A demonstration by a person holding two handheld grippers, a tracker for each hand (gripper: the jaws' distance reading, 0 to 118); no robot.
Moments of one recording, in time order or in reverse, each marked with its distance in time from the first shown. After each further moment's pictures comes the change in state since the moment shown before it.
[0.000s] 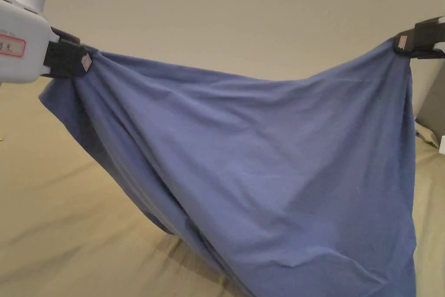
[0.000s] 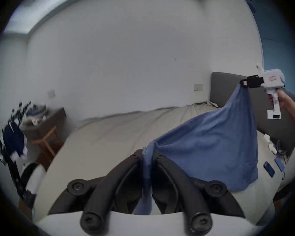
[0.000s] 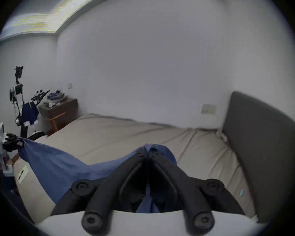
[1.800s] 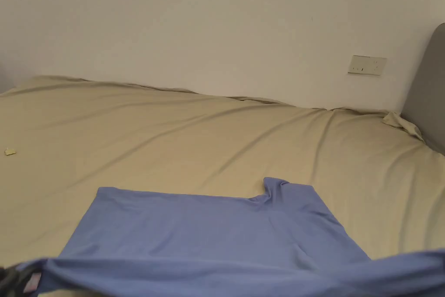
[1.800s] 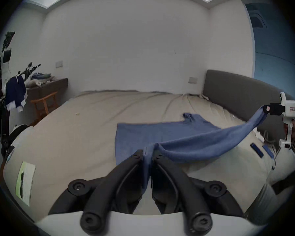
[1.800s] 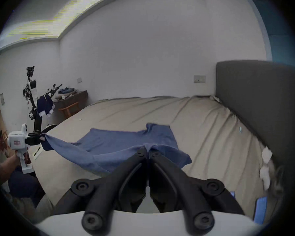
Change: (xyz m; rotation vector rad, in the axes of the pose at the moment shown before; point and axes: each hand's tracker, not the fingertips) left arm 0.049 -0.284 0.149 -0.068 -0.057 0.164; right arm -0.030 -0.291 0.258 -0.098 0.050 -0.141
